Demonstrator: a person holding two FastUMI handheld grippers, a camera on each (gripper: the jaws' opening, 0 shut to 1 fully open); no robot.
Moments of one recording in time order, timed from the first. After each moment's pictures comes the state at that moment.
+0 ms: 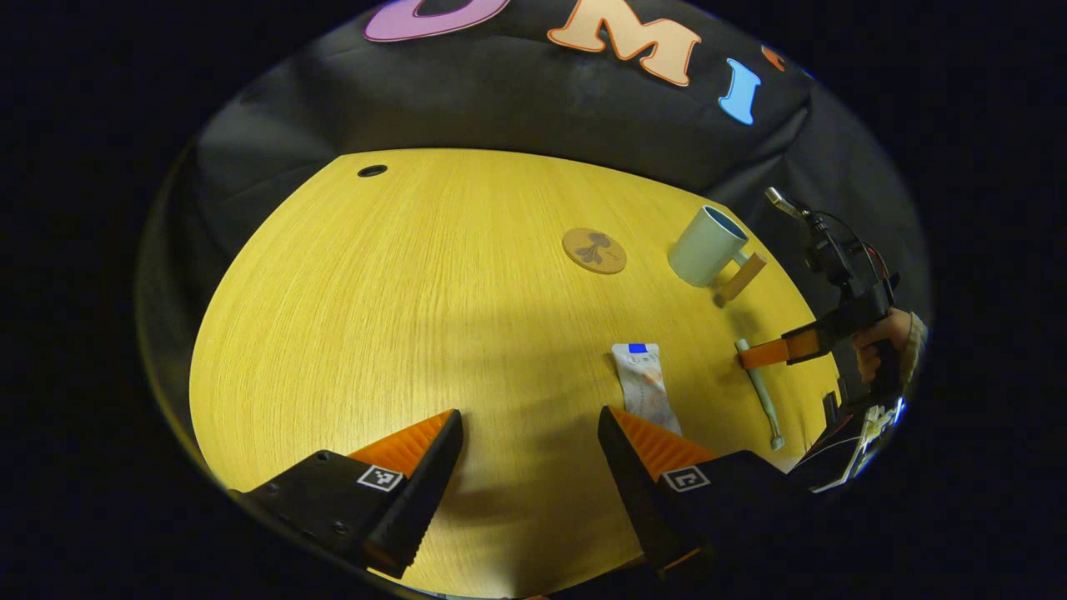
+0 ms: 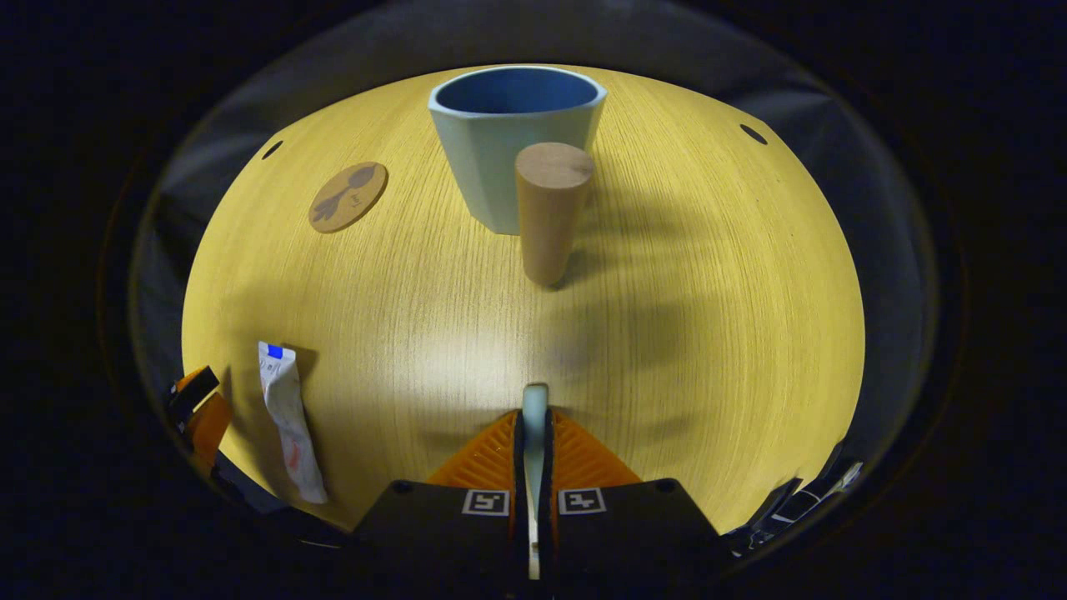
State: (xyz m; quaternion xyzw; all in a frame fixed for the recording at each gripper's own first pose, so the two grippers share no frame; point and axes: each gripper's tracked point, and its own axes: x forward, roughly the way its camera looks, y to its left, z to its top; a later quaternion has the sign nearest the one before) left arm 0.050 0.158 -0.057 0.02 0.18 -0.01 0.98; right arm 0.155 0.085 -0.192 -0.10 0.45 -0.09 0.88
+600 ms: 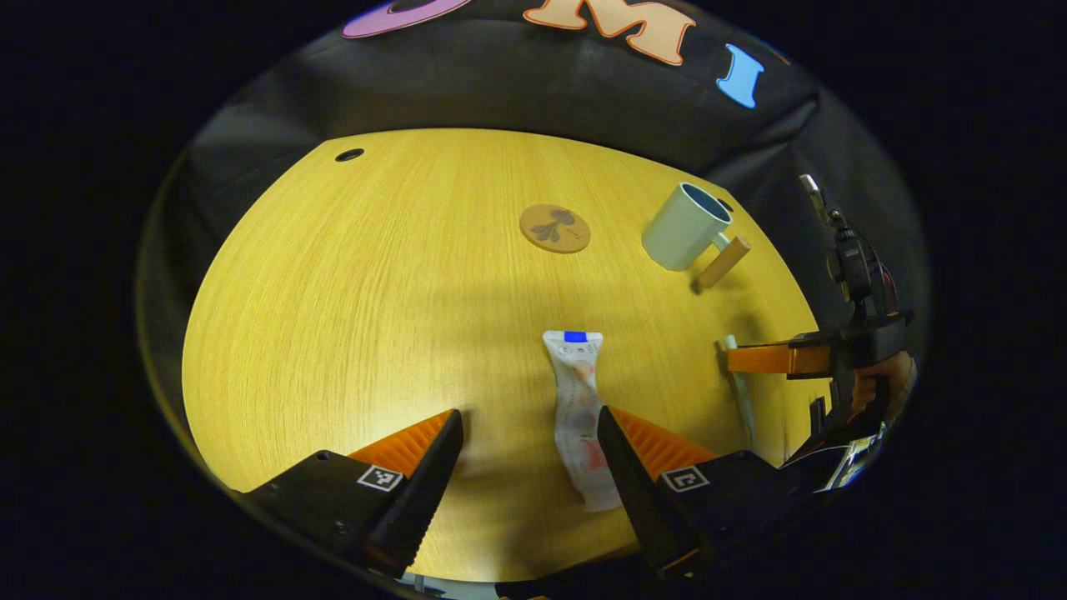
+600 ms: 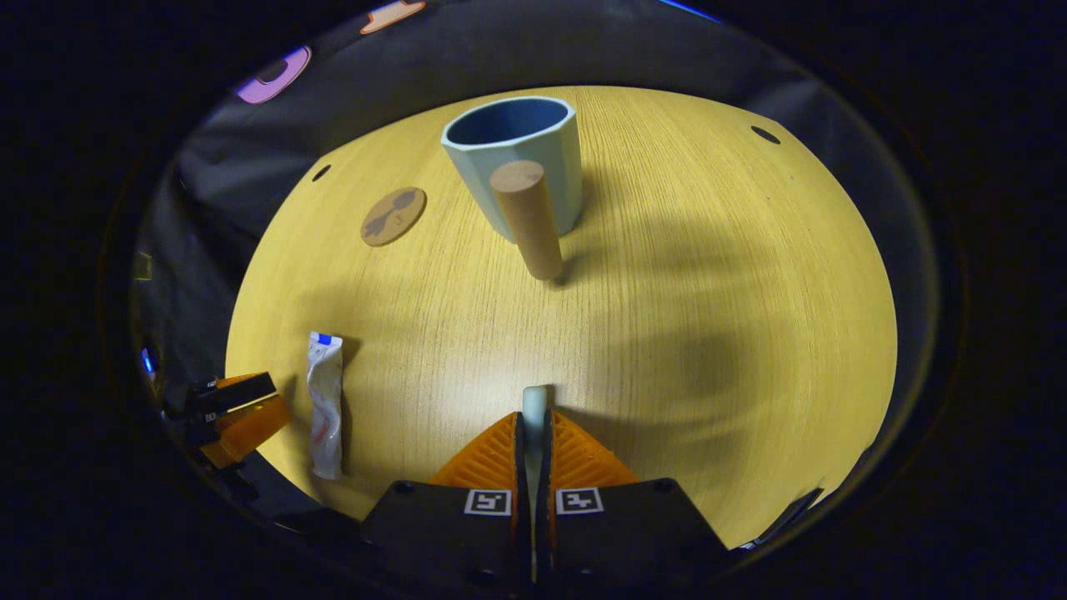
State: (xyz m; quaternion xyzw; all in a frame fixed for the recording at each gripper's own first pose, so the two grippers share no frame) left arm 0.048 0.097 -0.065 0.00 0.24 0.00 0.97; right arm 0.139 0.085 -0.180 -0.06 0.41 0.01 0.91
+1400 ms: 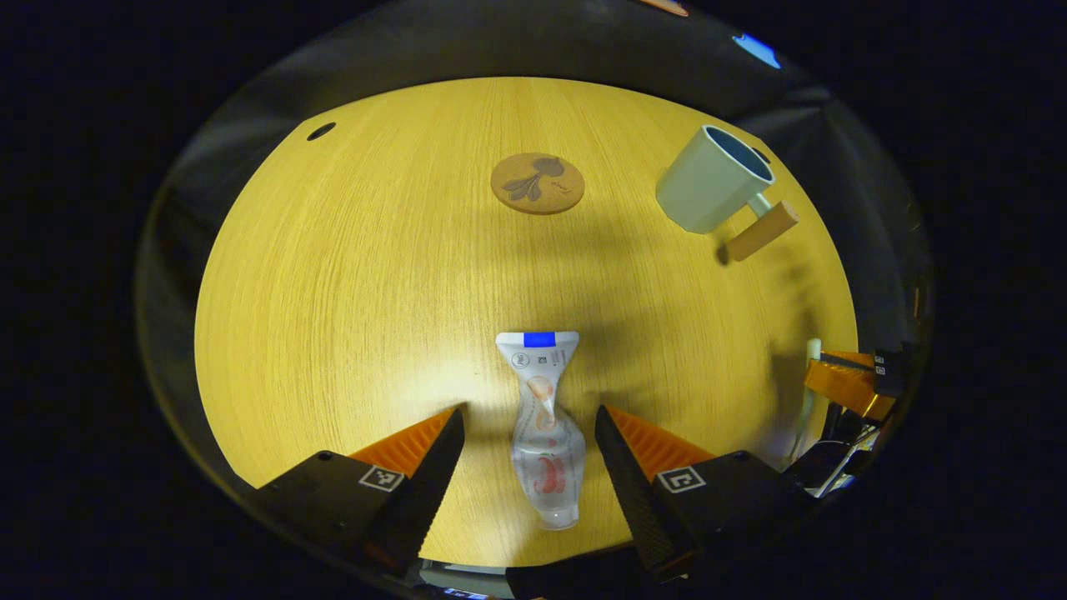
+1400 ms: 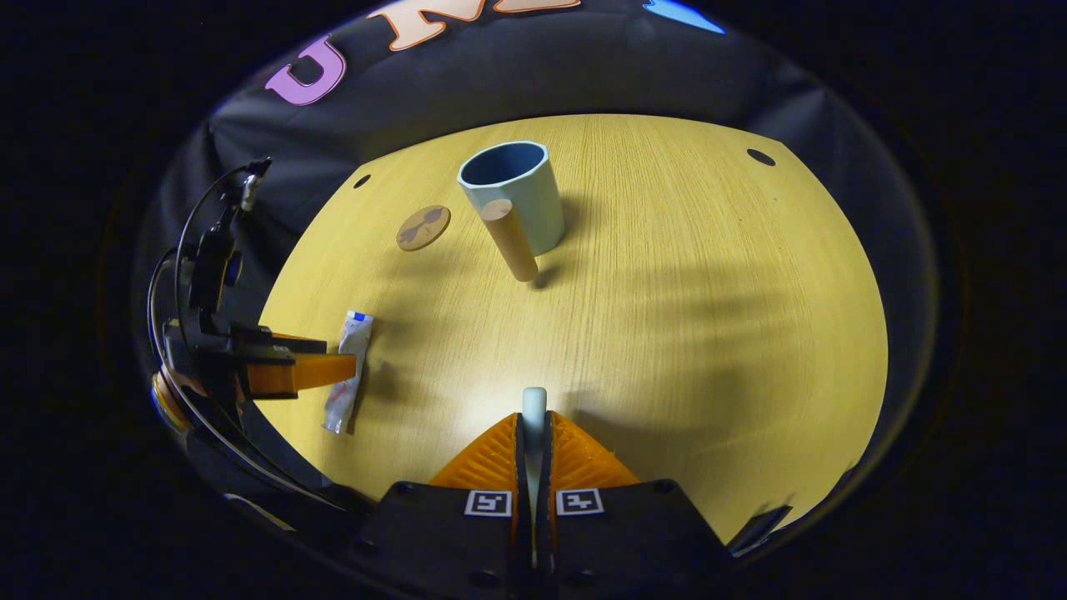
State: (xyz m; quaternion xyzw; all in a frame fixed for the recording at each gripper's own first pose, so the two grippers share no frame) left arm 0.083 0.075 -0.082 0.01 0.36 0.07 0.93; right arm 0.103 0.048 -0.144 -0.08 0.38 0.06 0.92
